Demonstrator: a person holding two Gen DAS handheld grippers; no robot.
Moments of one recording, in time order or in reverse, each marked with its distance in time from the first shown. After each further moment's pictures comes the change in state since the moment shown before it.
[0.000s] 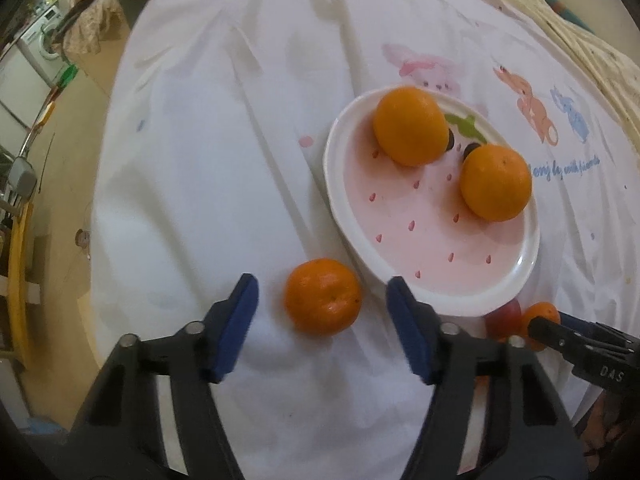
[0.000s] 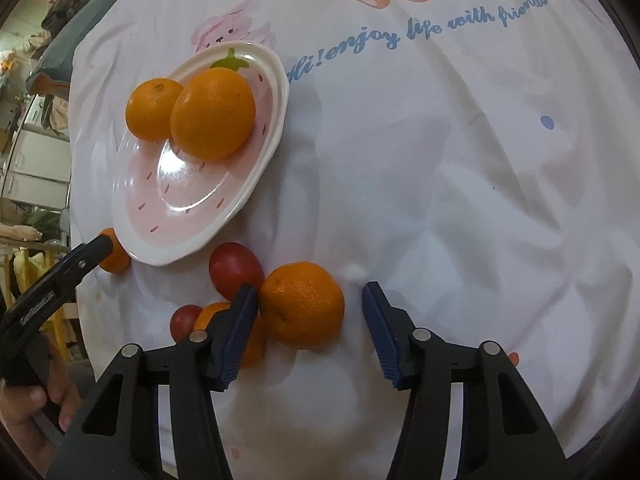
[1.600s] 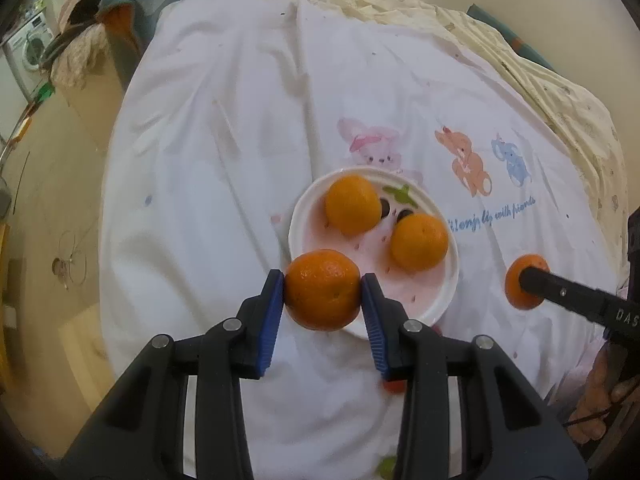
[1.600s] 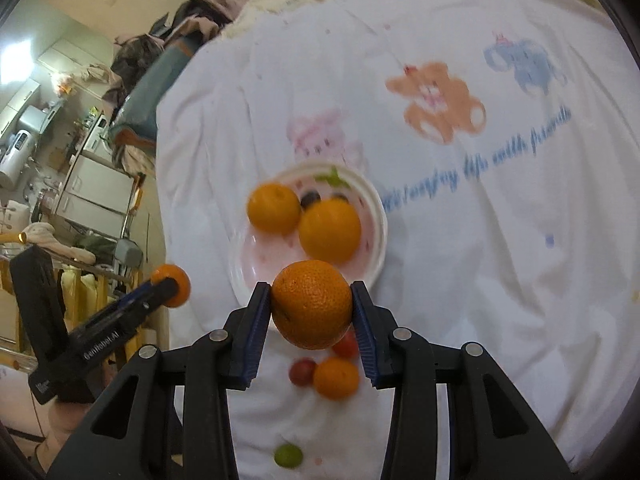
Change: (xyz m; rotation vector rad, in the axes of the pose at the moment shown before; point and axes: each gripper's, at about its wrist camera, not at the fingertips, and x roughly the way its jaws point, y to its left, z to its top) left arm -0.075 0.002 0.029 0.015 -0.131 -0.161; right arm -0.097 0.038 0.039 -0.046 -0.211 0.198
